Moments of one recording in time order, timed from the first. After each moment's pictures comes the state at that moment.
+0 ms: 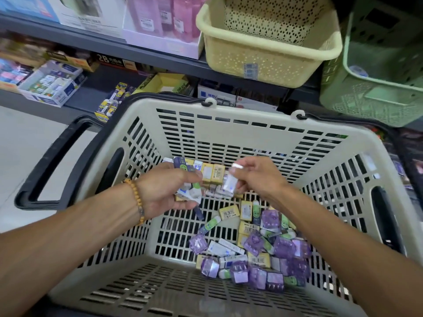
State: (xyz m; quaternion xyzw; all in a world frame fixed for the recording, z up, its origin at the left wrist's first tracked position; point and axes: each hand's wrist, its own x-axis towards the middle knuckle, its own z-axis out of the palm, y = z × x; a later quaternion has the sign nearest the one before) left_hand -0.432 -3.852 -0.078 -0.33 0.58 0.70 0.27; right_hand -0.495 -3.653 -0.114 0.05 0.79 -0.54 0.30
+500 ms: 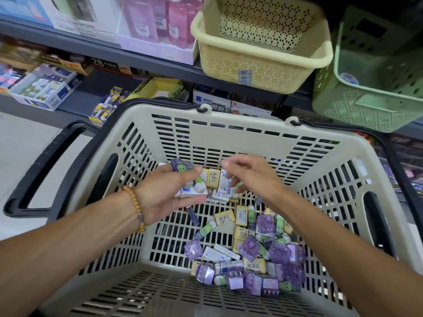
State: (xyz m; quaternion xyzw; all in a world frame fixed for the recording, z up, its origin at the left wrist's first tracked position) left_hand -0.436 -3.841 -0.077 -0.33 0.50 0.77 0.22; right_hand -0.497 -3.652 -0.103 -0.03 0.79 -0.54 0.28
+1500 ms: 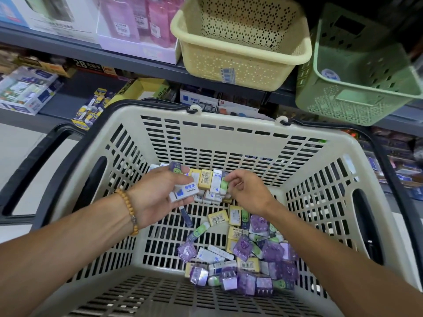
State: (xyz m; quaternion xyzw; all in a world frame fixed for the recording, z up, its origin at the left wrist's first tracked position) left_hand -0.440 -3.832 -0.087 -0.33 0.52 0.75 0.24; right_hand -0.489 -3.625 -0.159 -0.03 0.88 -0.42 0.23
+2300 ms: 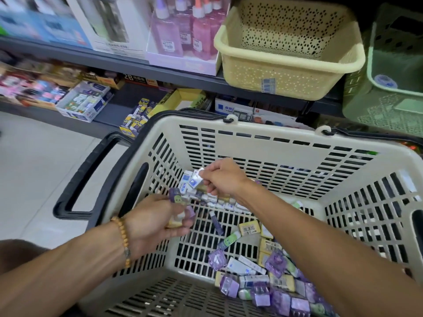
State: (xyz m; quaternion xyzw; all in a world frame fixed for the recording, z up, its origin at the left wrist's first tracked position) left_hand -0.394 -3.881 -0.073 -0.41 0.58 0.66 0.23; right_hand -0.515 -3.749 -0.133 -0.01 0.76 -0.53 0.37
